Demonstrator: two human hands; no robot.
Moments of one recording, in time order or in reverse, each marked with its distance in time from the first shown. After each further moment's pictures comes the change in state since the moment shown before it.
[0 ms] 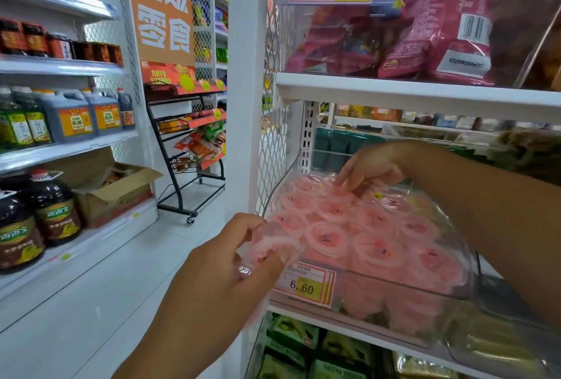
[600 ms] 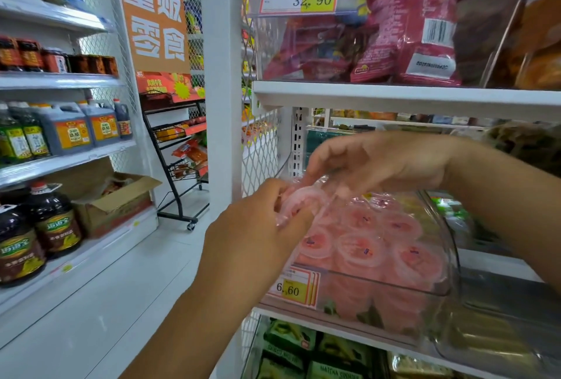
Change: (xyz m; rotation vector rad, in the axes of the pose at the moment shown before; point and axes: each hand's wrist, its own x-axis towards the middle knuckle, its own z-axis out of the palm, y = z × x) left_hand 0.041 0.037 0.030 0.356 0.093 0.135; right_hand -0.112 -0.013 0.031 0.123 -0.248 -0.600
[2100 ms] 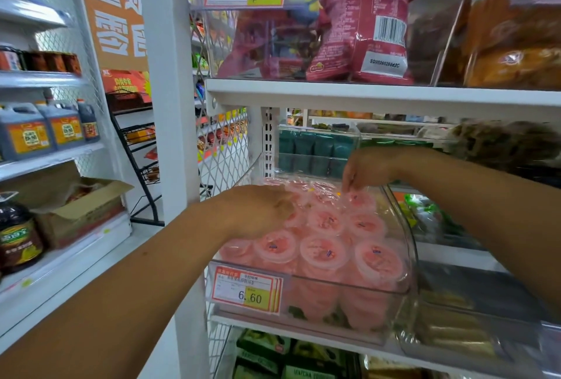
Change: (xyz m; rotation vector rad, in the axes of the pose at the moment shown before) left_hand 0.088 0.005 0.035 0.375 -0.689 0.232; right_hand 0.007 0.065 -0.066 -1.063 0.272 0.596
